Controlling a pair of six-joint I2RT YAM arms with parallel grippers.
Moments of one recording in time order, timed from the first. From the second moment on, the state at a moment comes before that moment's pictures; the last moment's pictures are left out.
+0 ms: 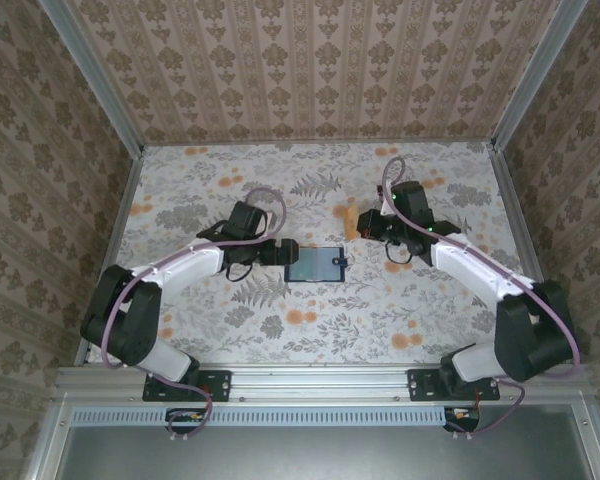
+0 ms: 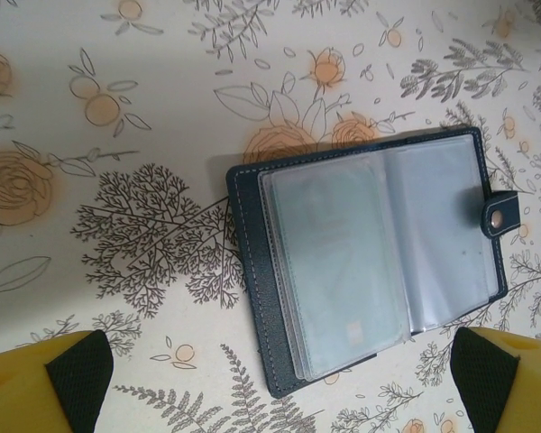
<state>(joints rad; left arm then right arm) -0.56 1.52 0.88 -0.34 0.24 -0.42 0.33 1.43 0.88 -0.15 -0.35 0.59</state>
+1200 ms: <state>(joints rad) -0.55 1.68 0.89 -0.27 0.30 -0.47 0.38 1.76 0.74 0.21 -0.69 0.80</state>
